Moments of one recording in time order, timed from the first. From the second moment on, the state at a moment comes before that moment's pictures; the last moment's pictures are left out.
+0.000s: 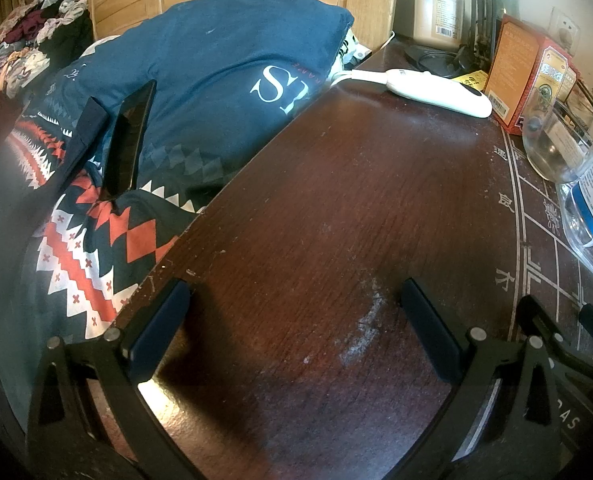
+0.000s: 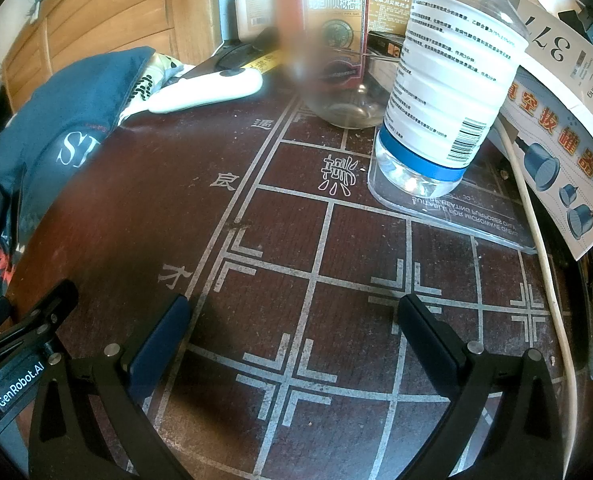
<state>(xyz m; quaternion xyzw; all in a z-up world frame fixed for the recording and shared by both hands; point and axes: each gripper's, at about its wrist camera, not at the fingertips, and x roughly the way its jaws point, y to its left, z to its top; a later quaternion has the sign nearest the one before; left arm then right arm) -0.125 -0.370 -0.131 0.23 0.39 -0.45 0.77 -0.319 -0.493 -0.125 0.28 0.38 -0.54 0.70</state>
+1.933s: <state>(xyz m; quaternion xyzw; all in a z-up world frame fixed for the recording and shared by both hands) 0.018 0.405 0.095 -0.25 0.09 -0.20 0.94 -0.232 -0.223 0.102 0.07 0.13 -0.21 0.97</state>
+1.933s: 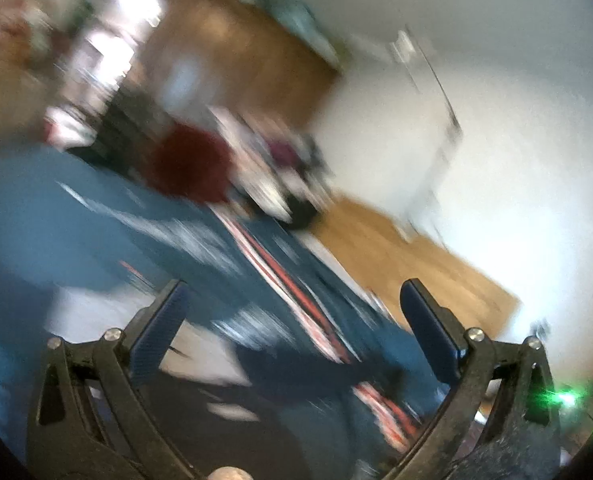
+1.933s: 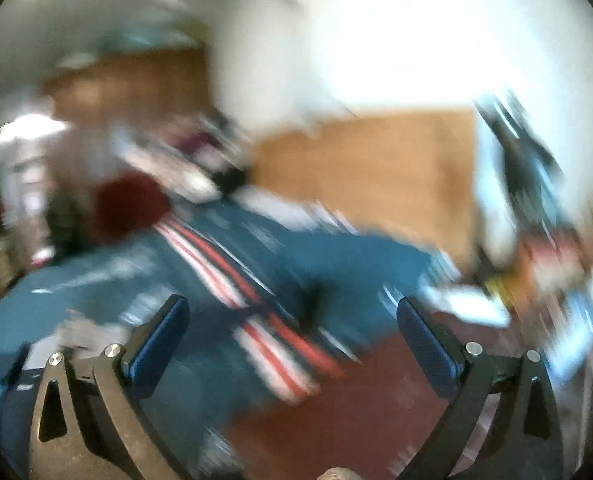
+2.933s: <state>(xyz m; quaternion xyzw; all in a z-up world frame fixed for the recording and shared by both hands) 0.167 0.777 -0.222 -0.40 0.38 0.12 0.82 0.065 0.147 -0.142 -0.03 0.51 0.14 0.85</state>
